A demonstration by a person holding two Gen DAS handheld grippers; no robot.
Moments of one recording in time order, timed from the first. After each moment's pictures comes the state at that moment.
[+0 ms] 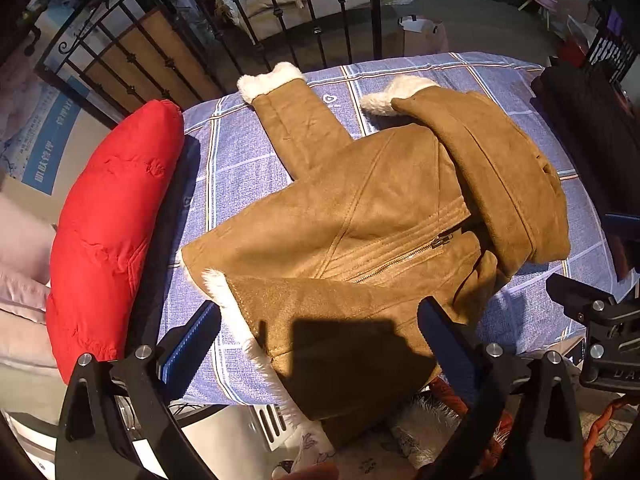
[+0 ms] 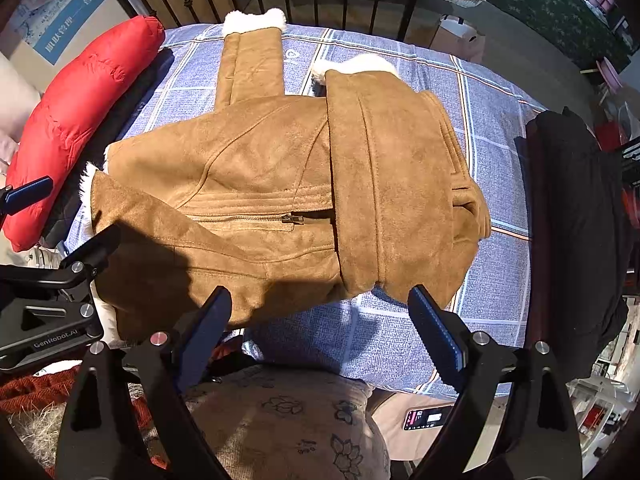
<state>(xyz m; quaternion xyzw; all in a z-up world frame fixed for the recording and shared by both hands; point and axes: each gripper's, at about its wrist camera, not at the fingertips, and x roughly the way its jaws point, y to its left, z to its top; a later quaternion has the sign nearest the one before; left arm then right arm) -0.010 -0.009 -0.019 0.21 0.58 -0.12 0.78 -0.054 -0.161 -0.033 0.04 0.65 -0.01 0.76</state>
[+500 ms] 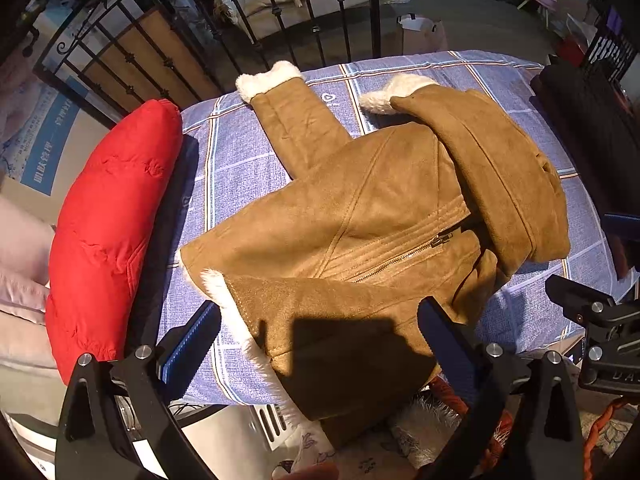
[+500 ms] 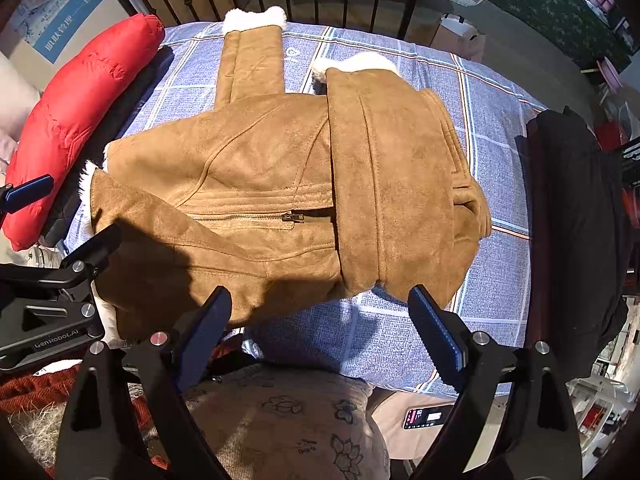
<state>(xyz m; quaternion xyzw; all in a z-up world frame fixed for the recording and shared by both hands) -0.010 -0.010 -0.018 0.21 0.58 -0.12 0.78 -0.053 -0.162 -0.034 0.04 0.66 -0.01 0.75</state>
